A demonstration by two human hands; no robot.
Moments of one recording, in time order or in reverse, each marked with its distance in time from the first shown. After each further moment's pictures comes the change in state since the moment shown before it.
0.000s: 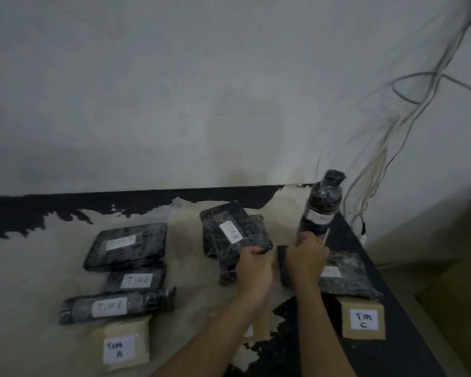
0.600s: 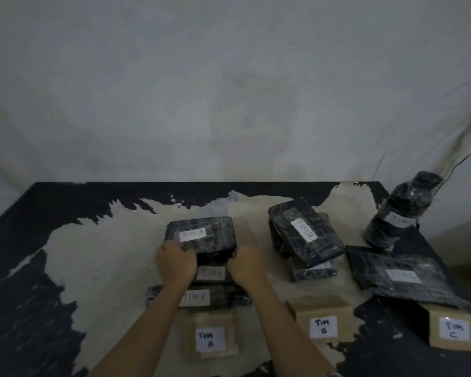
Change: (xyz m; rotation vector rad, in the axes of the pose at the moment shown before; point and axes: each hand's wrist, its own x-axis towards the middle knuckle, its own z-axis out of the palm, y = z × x) left_hand 0.088 -0.021 -0.281 0.558 0.519 0.044; right_hand -0.147 -0.130 0.159 -0.145 -0.727 -0.289
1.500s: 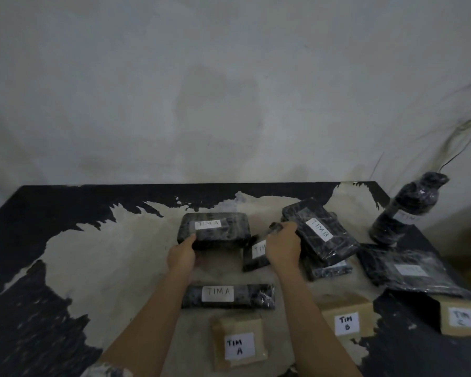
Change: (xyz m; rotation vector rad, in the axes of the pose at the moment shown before) left_hand 0.060 -0.020 -0.006 -0.734 -0.342 -0.395; right_hand -0.001 -0.029 -0.032 0.354 0.473 0.264
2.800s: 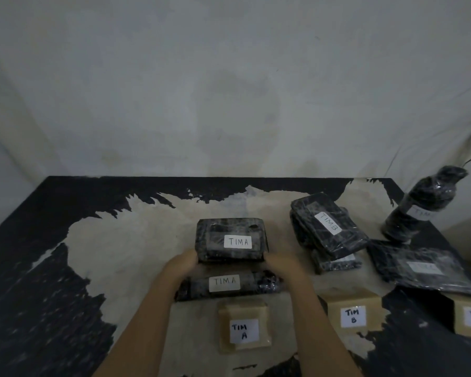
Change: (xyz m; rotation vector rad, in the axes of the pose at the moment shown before) left_hand -0.019 -0.009 -0.040 0.931 -0.203 -0.003; right_hand -0.012 0.042 0.008 -0.354 -0.495 0.079
